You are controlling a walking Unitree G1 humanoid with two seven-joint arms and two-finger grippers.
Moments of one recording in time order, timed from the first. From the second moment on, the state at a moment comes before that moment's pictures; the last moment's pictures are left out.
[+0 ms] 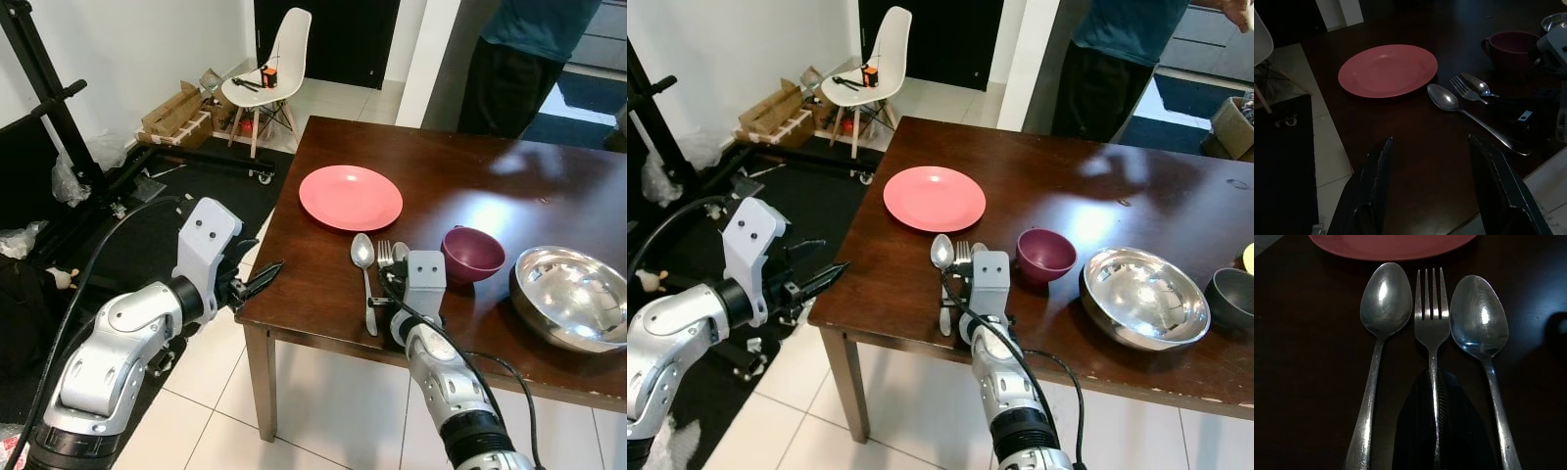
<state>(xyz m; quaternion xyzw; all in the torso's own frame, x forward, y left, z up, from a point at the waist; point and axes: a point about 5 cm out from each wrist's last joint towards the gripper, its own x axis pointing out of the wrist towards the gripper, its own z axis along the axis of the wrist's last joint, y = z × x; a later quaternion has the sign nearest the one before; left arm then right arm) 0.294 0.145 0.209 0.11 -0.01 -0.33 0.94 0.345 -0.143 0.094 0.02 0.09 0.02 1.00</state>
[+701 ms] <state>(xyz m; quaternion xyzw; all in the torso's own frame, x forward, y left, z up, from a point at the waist) 0.294 0.140 0.207 0.10 -0.01 -0.33 0.94 0.346 -0.142 0.179 0.02 -0.12 0.05 0.99</state>
